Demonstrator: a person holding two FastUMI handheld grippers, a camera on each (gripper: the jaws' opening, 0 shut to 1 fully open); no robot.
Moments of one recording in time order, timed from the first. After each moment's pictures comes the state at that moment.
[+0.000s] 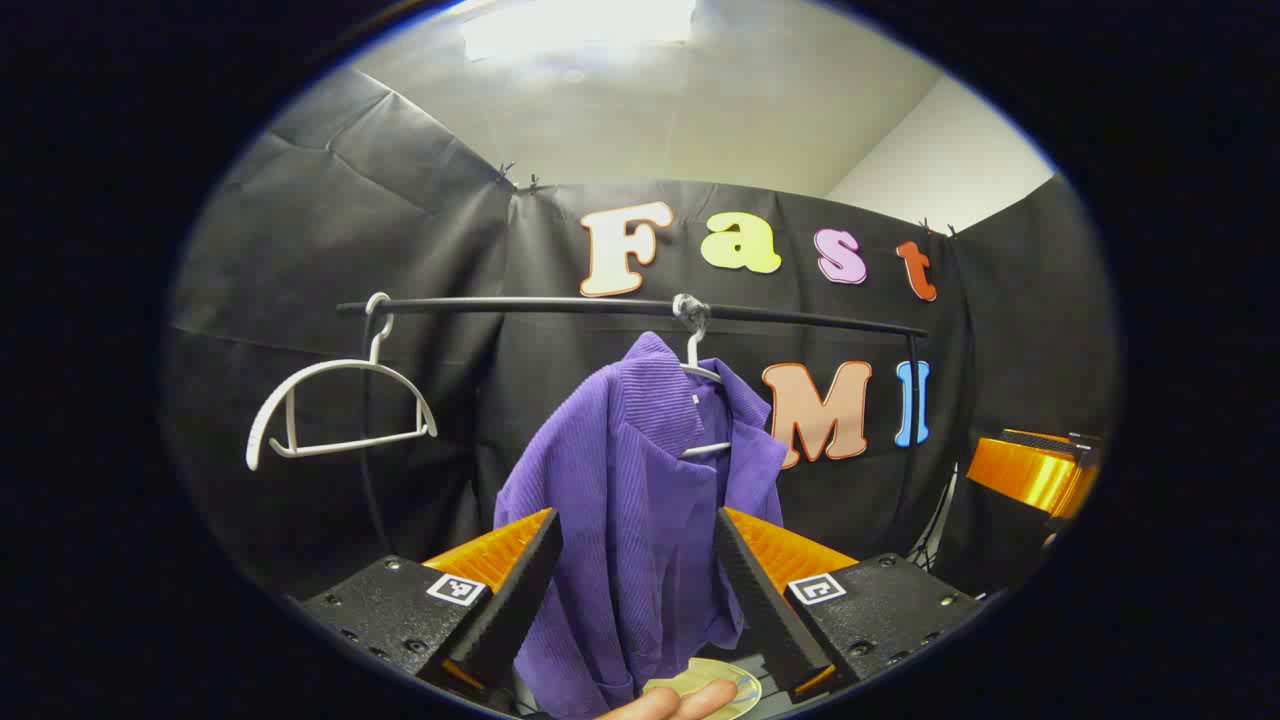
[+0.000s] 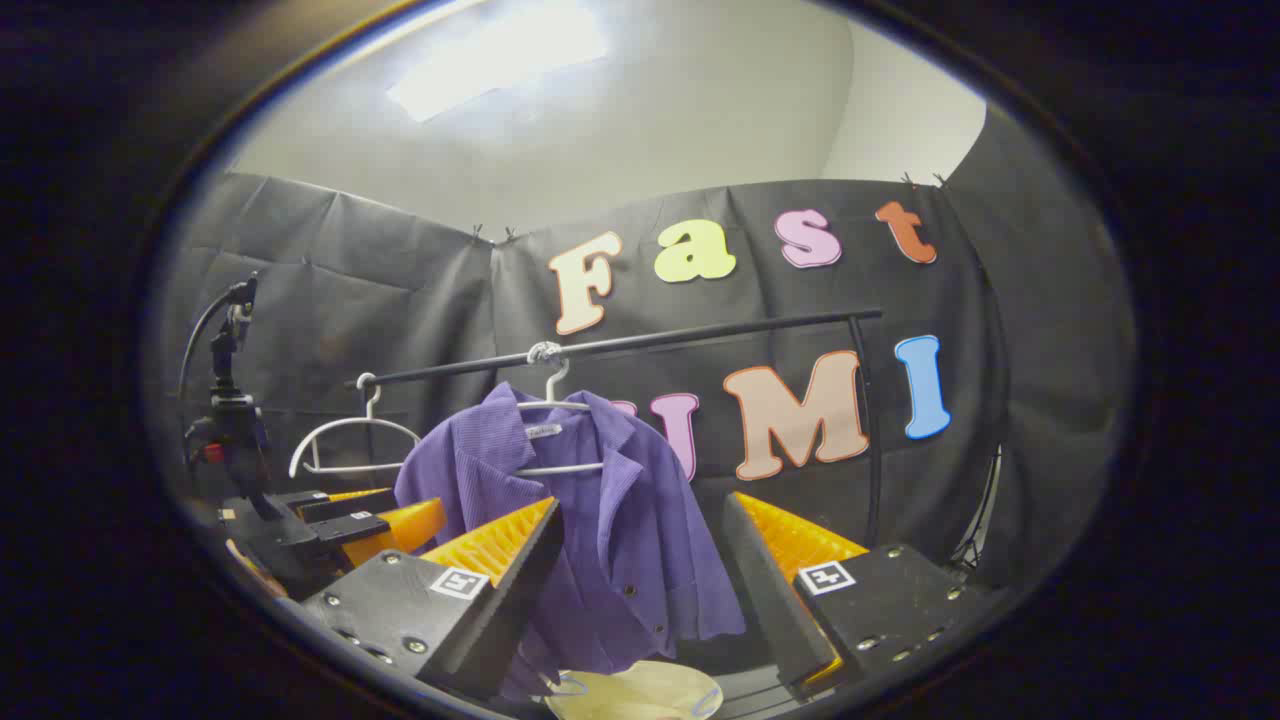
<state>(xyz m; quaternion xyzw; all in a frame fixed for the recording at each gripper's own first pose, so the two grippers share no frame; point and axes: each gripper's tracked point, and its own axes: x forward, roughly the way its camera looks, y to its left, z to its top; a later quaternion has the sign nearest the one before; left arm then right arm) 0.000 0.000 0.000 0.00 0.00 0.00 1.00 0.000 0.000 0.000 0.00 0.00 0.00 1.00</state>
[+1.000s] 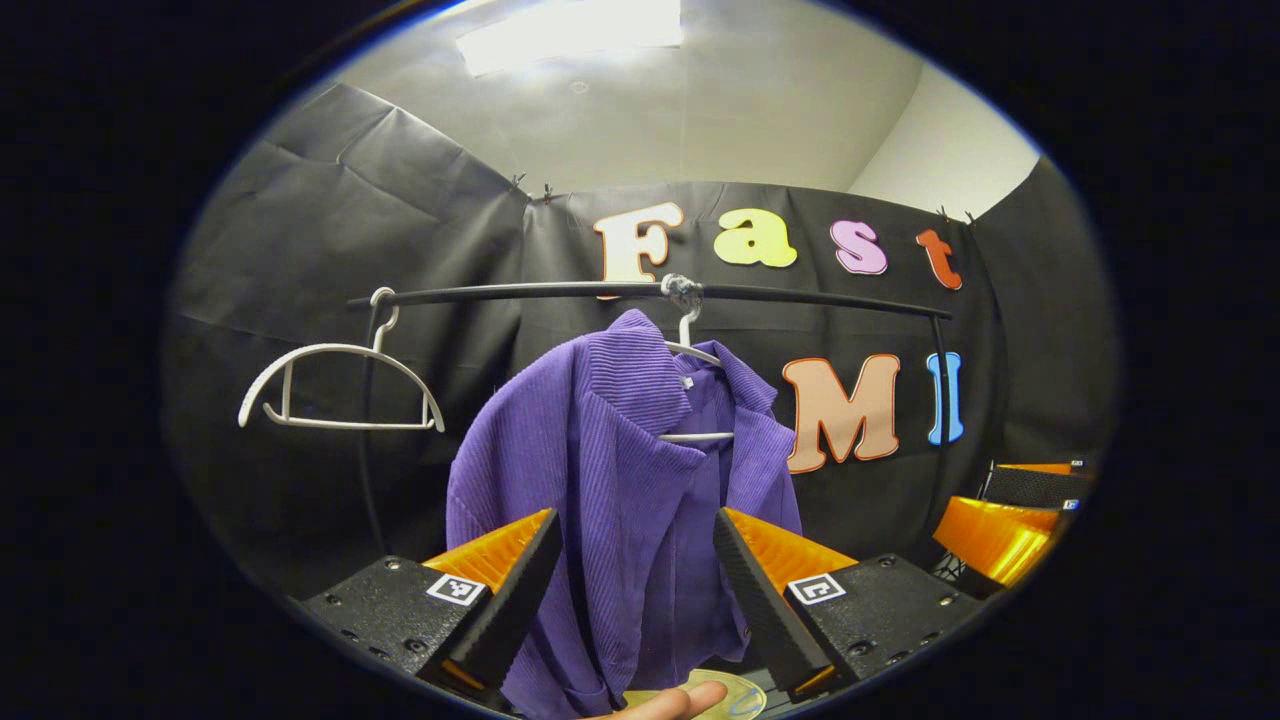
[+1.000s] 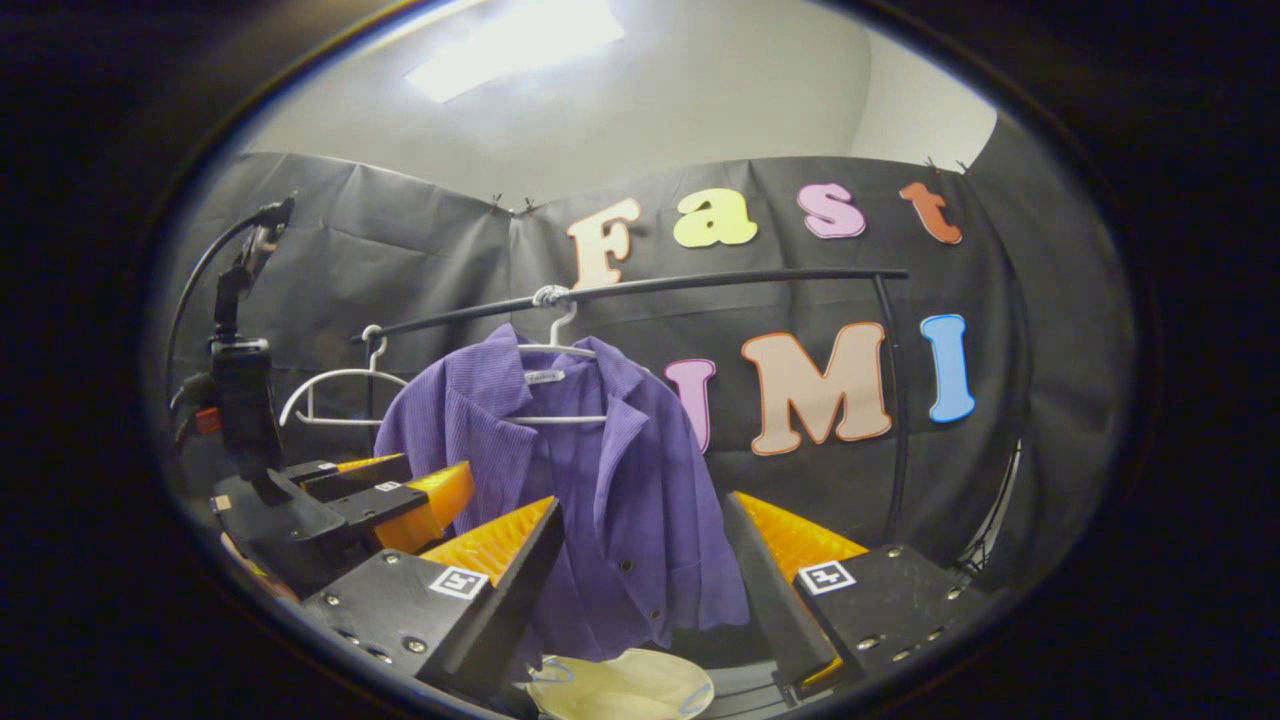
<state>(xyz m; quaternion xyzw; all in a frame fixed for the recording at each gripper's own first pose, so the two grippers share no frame) 0.023 -0.030 -0.030 0.02 -0.02 0.06 1.00 0.031 -0.003 -0.057 -0.02 0.02 0.04 1.00</state>
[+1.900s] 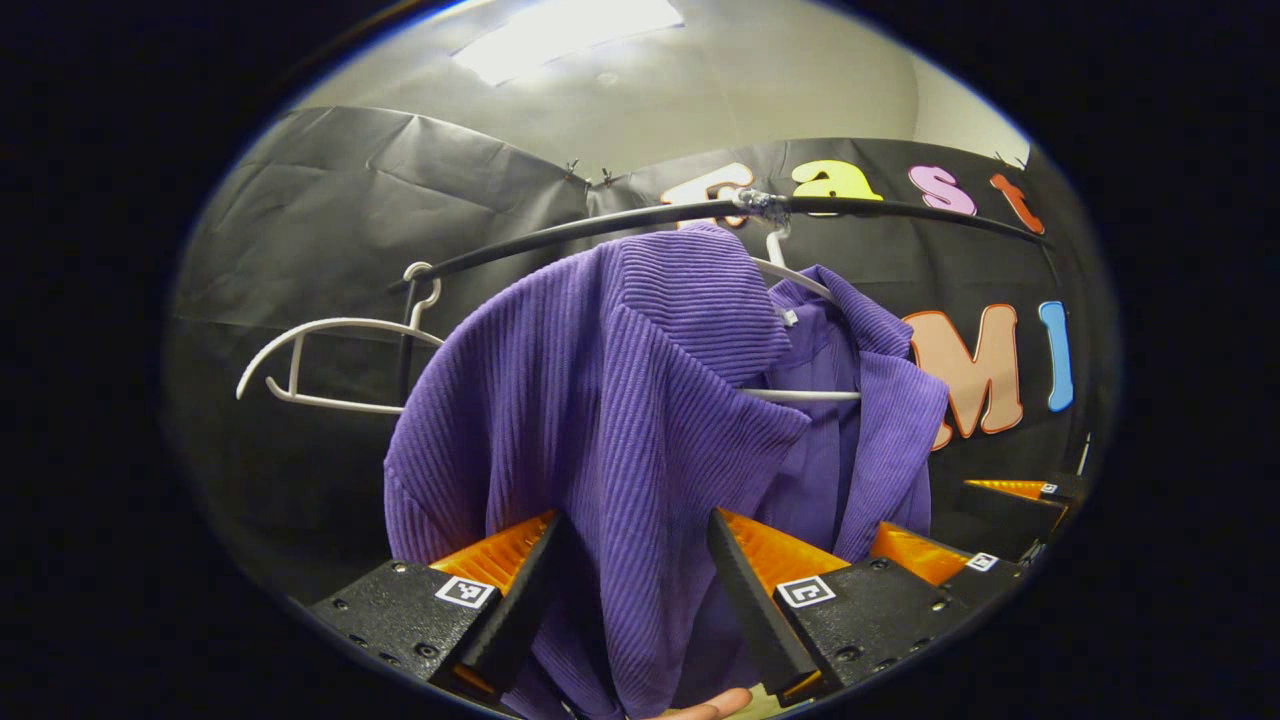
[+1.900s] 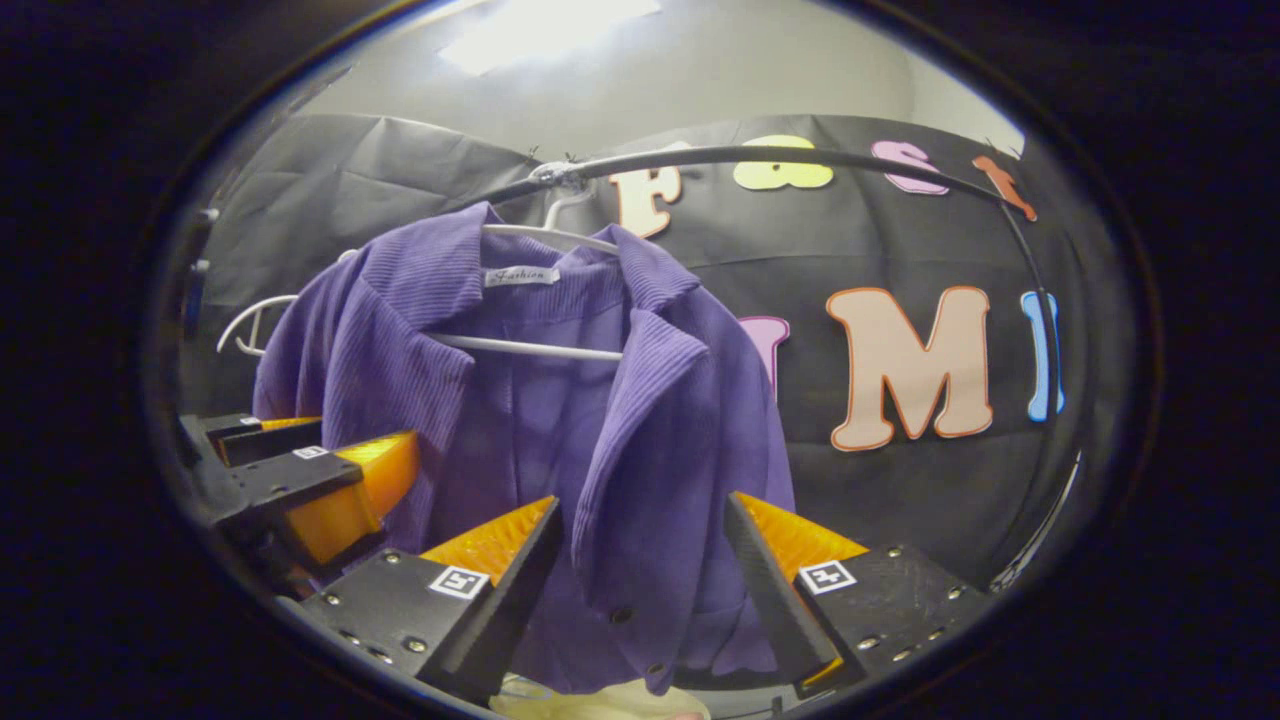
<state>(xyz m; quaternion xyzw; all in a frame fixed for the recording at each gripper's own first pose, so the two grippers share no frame) 0.094 0.036 -0.065 0.06 -0.01 0.21 0.98 0.210 0.036 -0.141 -0.06 0.04 0.10 0.99</state>
